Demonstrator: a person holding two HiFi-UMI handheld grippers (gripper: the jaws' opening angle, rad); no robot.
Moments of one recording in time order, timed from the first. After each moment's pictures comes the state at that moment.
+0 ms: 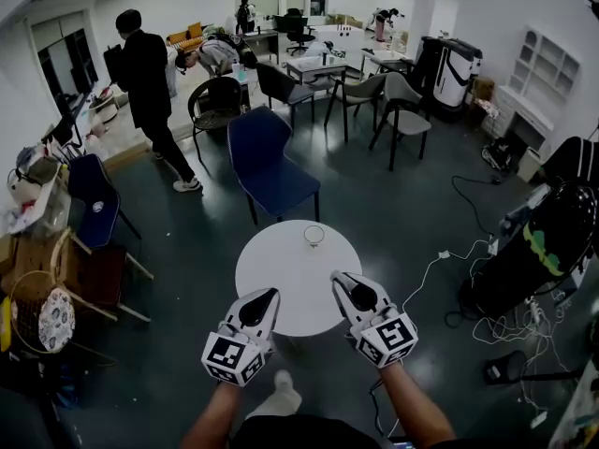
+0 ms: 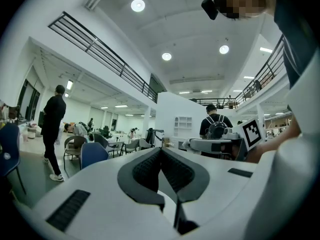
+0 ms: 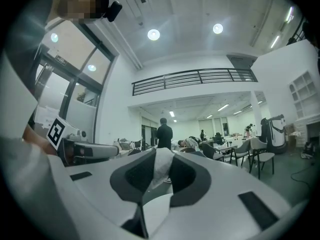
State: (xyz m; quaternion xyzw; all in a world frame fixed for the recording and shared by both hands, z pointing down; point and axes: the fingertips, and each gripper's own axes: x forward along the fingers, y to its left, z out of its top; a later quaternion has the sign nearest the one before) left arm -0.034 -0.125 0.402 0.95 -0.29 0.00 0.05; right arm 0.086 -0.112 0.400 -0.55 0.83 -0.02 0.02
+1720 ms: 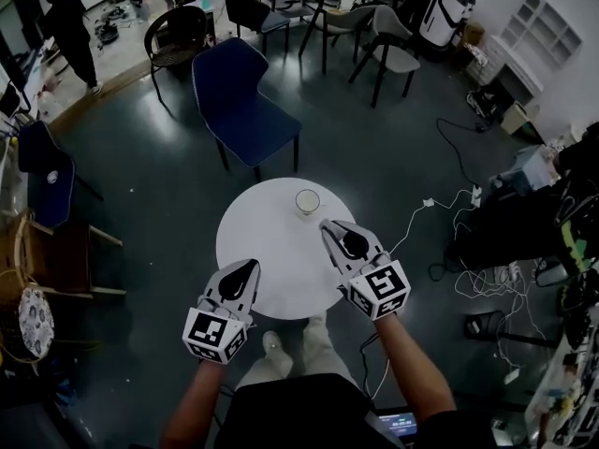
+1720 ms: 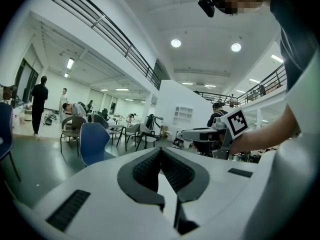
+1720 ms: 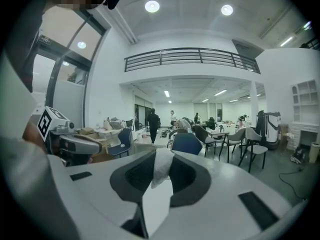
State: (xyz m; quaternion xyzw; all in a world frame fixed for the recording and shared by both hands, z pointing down) left arm -0.050 -0.327 0.509 0.95 -0.27 0.06 0.13; right arm 0.097 -0.339 0.497 -0.58 0.81 -0.08 -0.09
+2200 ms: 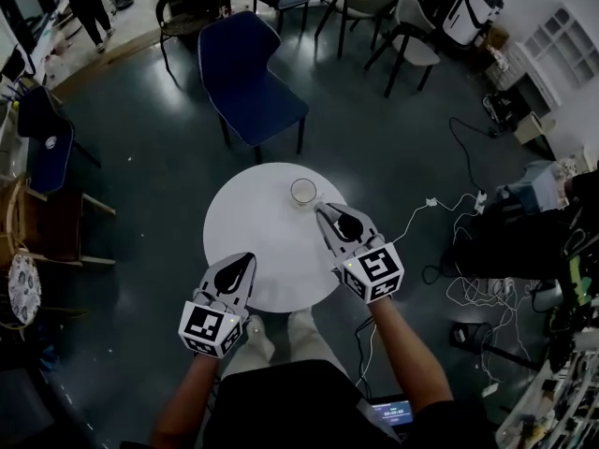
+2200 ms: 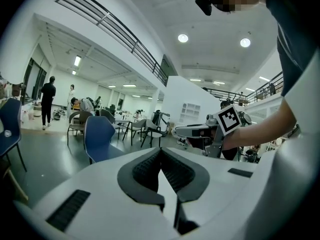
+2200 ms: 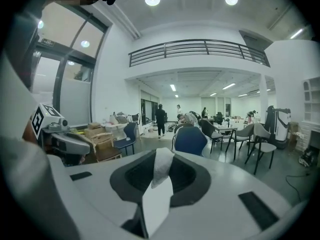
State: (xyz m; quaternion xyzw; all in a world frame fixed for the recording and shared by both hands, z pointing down) left arm 0.001 -0.328 0.552 0.94 -0.31 0.08 0.15; right arm 0.149 -0.377 0.544 -0.54 0.83 -0.09 -0.12
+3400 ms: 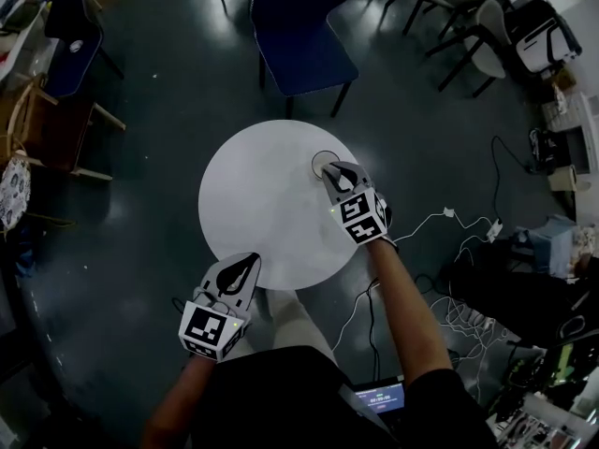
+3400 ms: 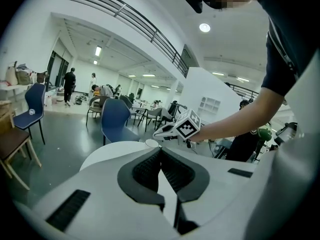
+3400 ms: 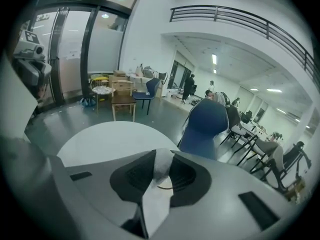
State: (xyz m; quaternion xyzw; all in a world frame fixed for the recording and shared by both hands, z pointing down) left arm 0.020 -0.313 0.649 0.88 -0.40 0.12 0.22; right arm 0.165 -0.493 0.742 -0.38 0.84 -0.03 -0.39
